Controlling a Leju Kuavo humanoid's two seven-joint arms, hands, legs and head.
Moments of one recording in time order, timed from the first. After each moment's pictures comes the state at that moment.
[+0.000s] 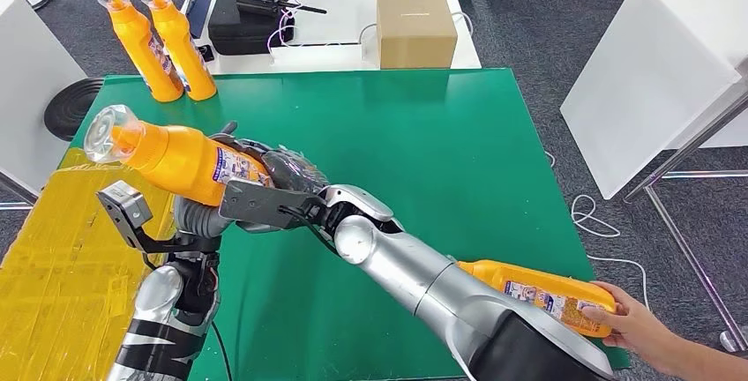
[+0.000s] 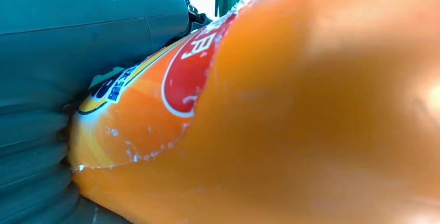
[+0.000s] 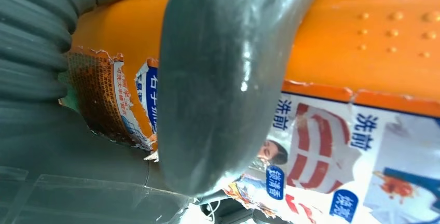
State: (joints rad) left arm -0.21 -0.12 -0.17 -1.50 0.17 -0.13 -0.36; right arm -0.82 0.34 1.04 -0.77 0.12 0.06 -0.03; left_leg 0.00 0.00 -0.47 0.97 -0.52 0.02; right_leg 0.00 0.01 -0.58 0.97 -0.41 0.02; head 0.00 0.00
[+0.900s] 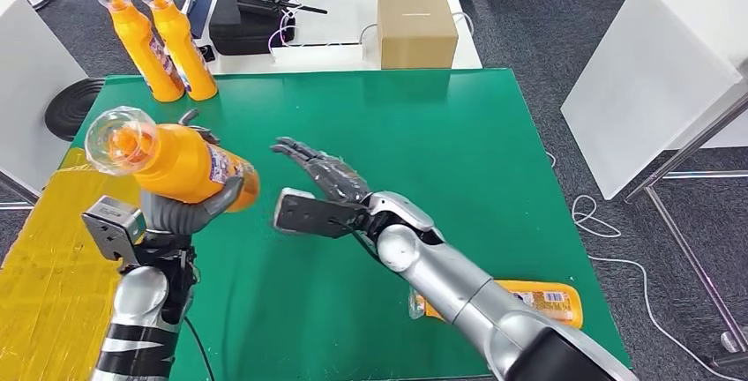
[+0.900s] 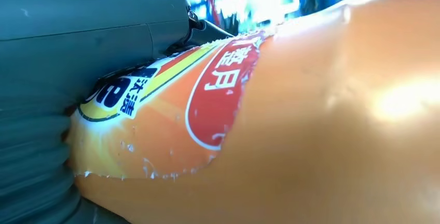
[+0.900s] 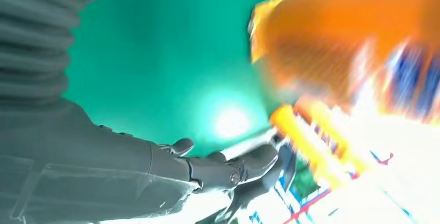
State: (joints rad) left arm -0.19 -0.09 -0.08 -1.61 -0.15 0.06 -0.45; right arm -0.69 0.17 0.87 -0.97 0.25 0.04 -0.08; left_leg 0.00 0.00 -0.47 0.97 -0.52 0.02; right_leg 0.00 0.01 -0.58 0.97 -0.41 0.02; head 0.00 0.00
